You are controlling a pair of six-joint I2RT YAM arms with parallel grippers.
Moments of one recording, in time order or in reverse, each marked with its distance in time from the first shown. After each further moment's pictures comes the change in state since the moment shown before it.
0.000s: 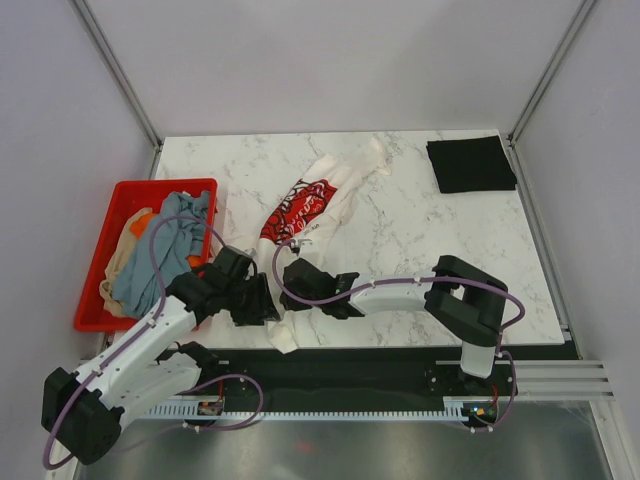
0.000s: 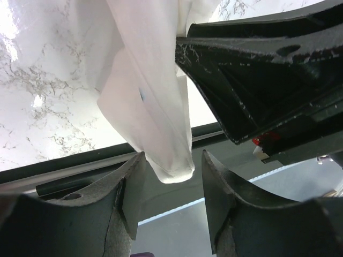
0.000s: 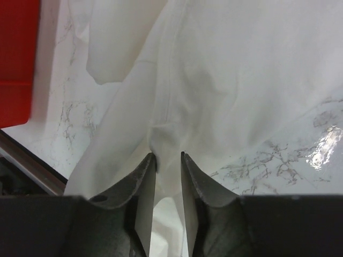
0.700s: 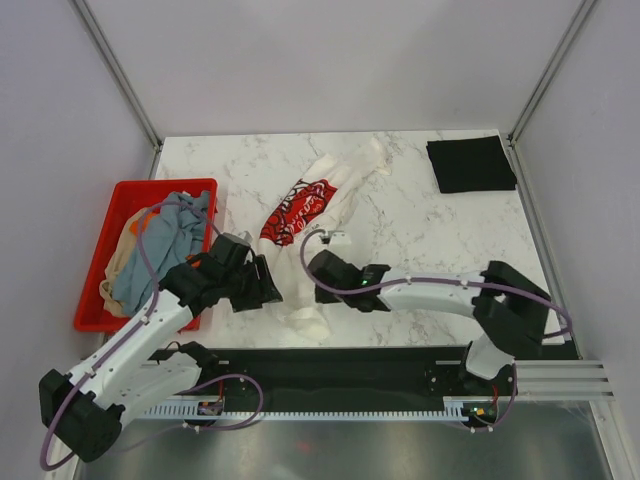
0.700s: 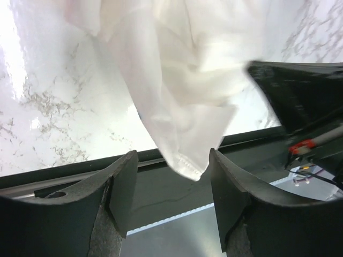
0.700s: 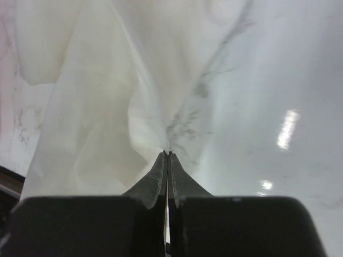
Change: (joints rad) left arm -0.003 0.016 0.109 -0.015 -0.093 -0.050; right arm -0.051 -0.171 -0.069 -0.217 0.085 0.012
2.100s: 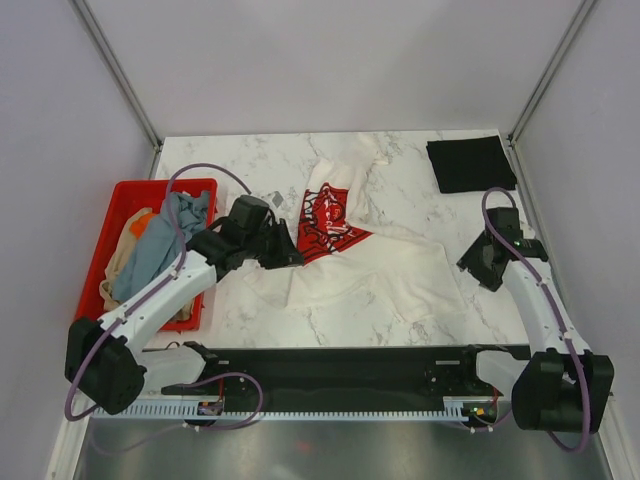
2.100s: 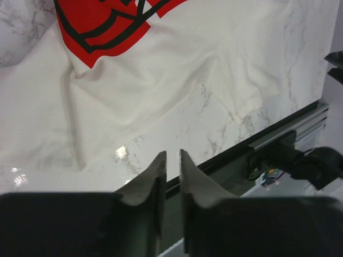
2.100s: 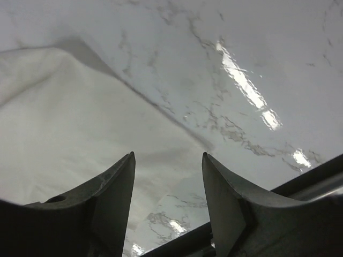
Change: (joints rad) left arm 0.016 0.320 0.216 0.305 0.143 0.108; right arm -1.133 -0.574 -0.132 -0.654 -0.130 -0.254
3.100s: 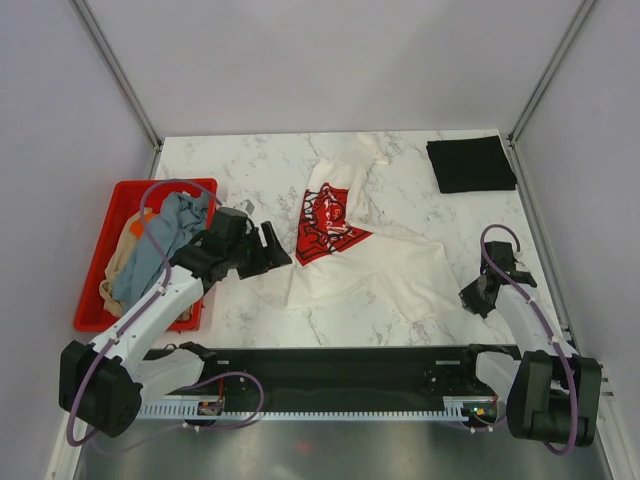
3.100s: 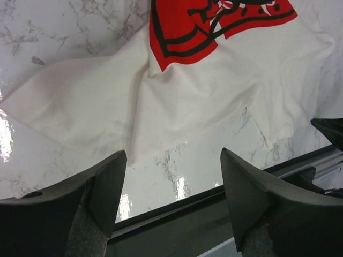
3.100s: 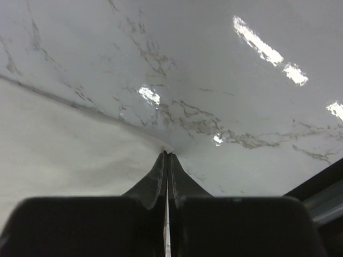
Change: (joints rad) left arm 0.121 -0.134 -0.150 0.004 -0.079 0.006; right arm -0.119 -0.055 -0.376 0.139 -0.053 0.193
